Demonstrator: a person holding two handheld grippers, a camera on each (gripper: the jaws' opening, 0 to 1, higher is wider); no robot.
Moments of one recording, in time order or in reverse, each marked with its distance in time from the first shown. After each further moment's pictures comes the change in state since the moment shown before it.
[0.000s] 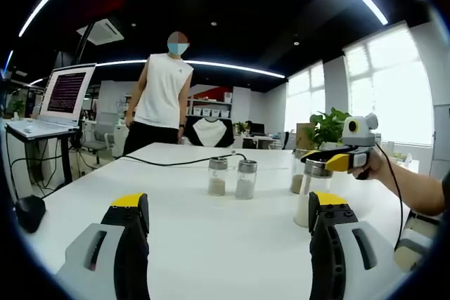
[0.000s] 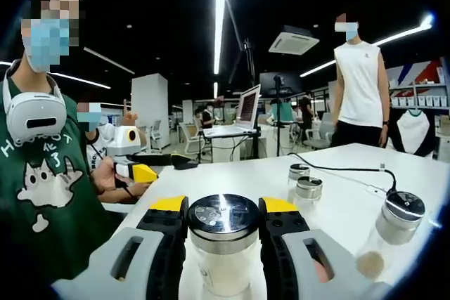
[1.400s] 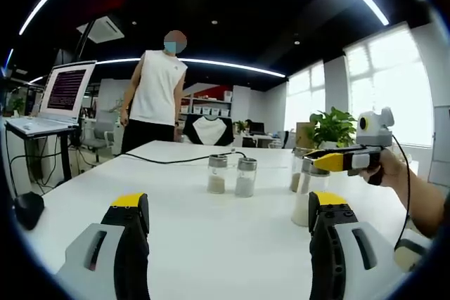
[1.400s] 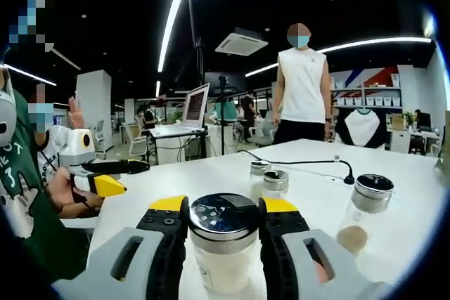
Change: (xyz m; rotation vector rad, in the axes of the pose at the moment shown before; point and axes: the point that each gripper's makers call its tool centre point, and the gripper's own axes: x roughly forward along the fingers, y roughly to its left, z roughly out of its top) left arm -0.001 -0.002 -0.003 -0.008 0.007 -0.002; right arm 0.001 -0.015 0.001 0.024 0.011 -0.370
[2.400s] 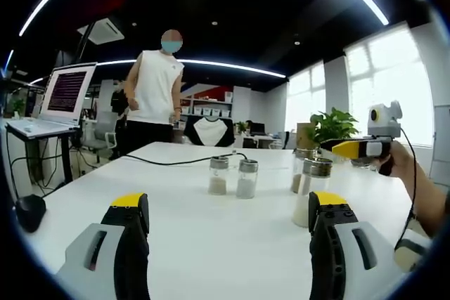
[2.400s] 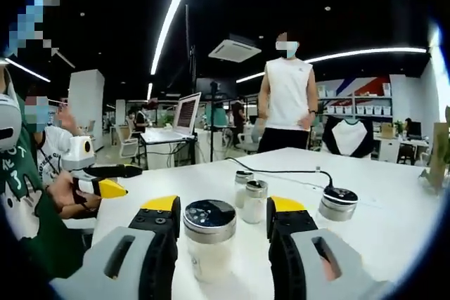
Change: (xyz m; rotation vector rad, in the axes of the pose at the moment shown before) left arm -0.001 0.001 0.001 0.003 -0.003 0.004; right arm -0.047 -0.014 0.019 -0.031 -0.025 -0.095
